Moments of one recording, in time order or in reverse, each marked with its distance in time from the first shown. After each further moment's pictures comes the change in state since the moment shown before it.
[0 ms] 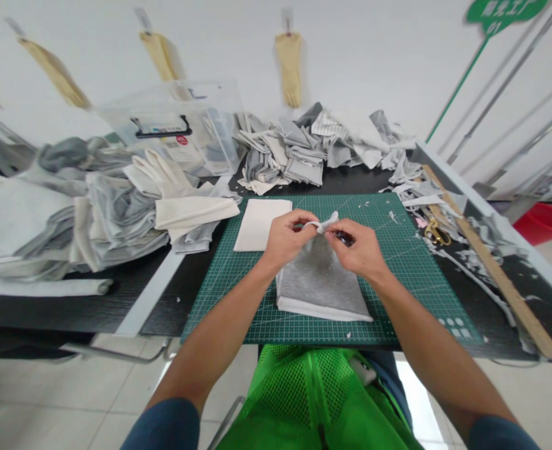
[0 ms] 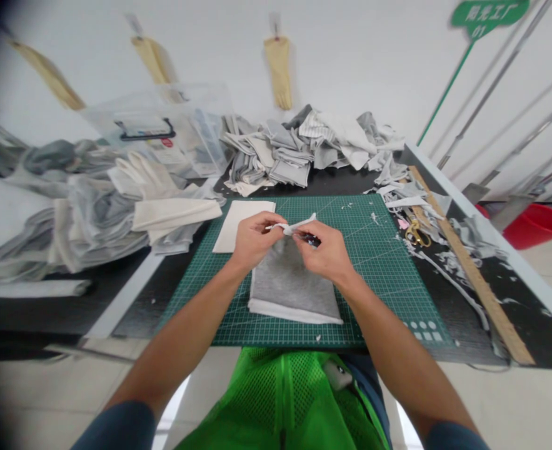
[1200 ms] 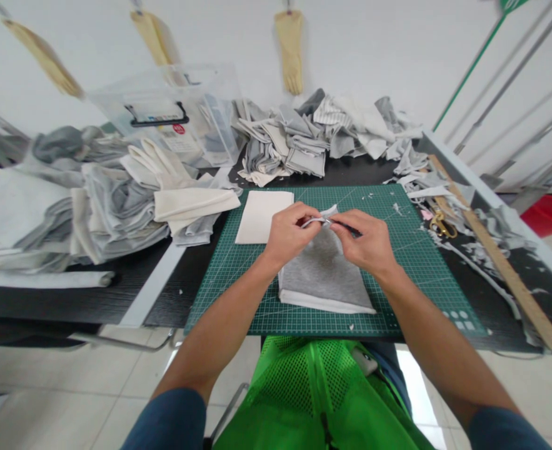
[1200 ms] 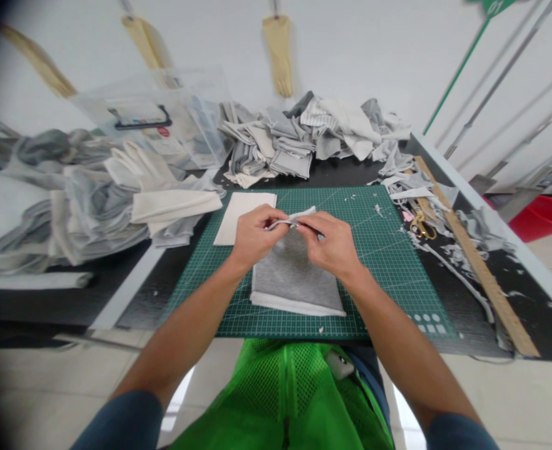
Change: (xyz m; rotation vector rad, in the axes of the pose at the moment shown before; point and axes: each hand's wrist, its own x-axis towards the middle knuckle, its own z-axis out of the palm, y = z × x) left_hand -0.006 0.007 -0.002 0.333 0.060 0.236; right_hand 0.000 -0.004 -0.004 -0.147 0.058 -0.171
